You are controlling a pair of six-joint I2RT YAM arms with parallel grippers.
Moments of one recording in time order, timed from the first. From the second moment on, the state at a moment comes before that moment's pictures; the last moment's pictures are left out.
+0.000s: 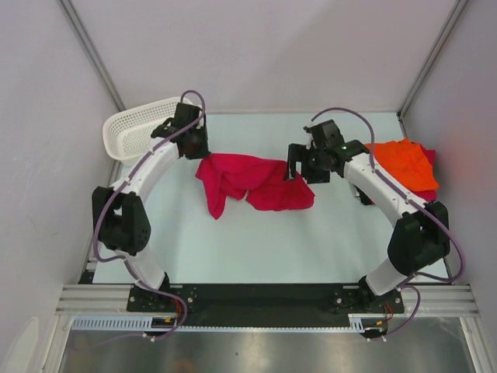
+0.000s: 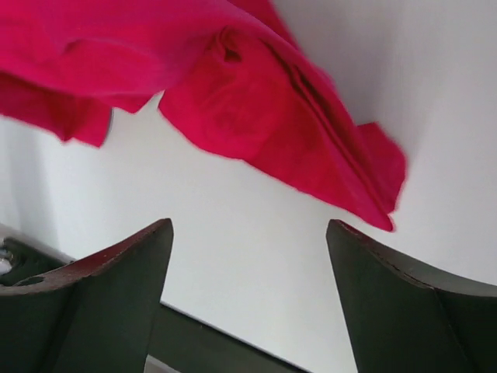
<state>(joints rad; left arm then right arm) -0.29 1.72 1.52 -0.68 -0.01 -0.31 0.42 1.57 1.37 -0.72 -0.16 0.43</state>
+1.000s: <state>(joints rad) -0.16 2.19 2.16 -0.76 0.08 -0.40 0.45 2.10 1.70 -0.57 0.52 0.40</state>
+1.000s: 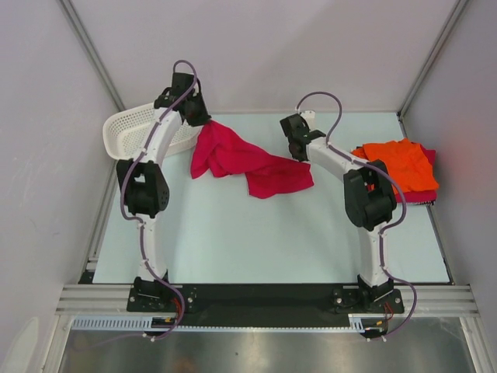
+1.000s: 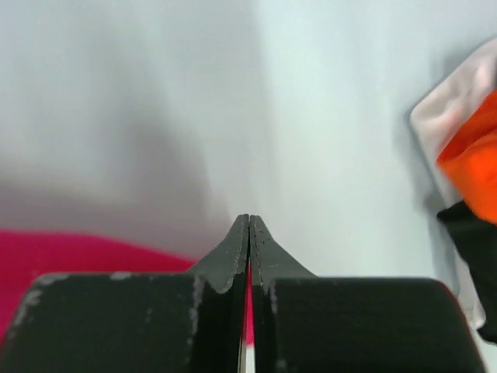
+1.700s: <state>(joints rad) -0.14 1.98 1.63 -0.64 0.19 -0.38 0.49 1.90 1.70 -0.62 0.16 0.26</state>
